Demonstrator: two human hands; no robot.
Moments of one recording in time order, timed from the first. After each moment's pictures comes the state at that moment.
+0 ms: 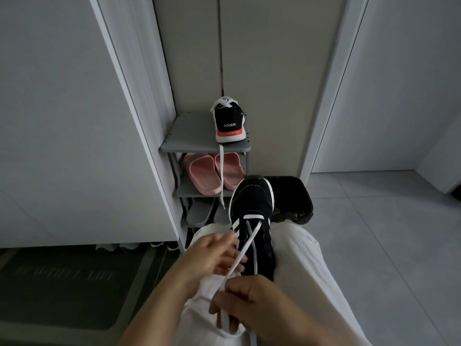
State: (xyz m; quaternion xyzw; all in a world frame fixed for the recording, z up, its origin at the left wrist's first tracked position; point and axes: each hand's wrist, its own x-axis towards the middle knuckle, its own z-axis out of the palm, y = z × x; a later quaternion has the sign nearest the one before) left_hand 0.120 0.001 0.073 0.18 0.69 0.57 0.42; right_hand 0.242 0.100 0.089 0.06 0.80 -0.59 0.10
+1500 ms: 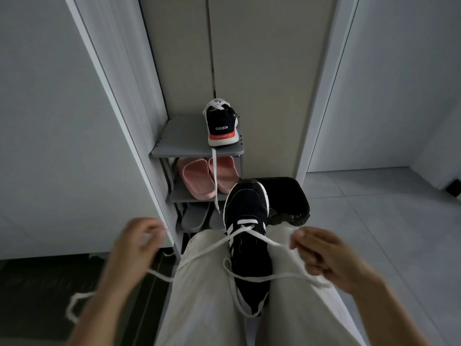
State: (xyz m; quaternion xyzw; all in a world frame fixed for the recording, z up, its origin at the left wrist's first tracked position) left_hand 0.061 -0.052 0.063 0.21 0.88 0.42 0.03; right_hand 0.243 0.223 0.066 0.18 0.61 -0.77 -0.05
